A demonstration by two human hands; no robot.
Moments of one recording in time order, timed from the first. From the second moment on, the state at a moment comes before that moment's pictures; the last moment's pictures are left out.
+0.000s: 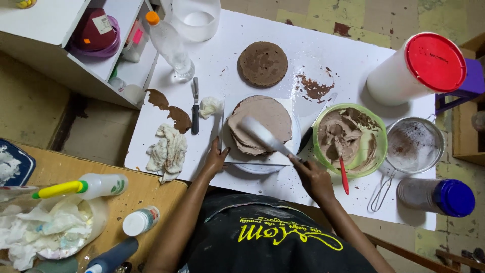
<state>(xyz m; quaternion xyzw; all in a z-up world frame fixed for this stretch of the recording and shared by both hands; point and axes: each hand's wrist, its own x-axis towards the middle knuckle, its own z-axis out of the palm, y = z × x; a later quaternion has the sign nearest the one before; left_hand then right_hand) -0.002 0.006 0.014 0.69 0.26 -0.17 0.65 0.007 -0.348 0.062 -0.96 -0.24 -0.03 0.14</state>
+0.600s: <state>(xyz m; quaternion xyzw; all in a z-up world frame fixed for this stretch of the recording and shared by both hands) -0.006 -0.001 0.048 0.68 0.28 -0.19 0.65 -0.006 -0.302 0.099 -0.91 -0.11 0.16 0.38</state>
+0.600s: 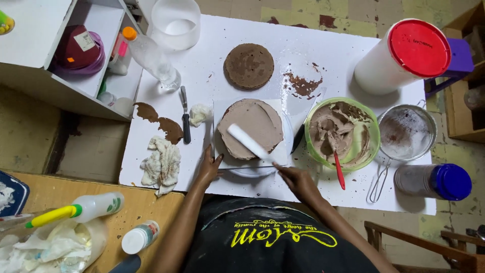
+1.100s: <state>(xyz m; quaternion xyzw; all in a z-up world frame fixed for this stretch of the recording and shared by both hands) 0.000 0.030 -0.058 0.72 0.23 -0.20 0.62 0.010 -0.291 0.082 -0.89 0.00 0.14 0.44</state>
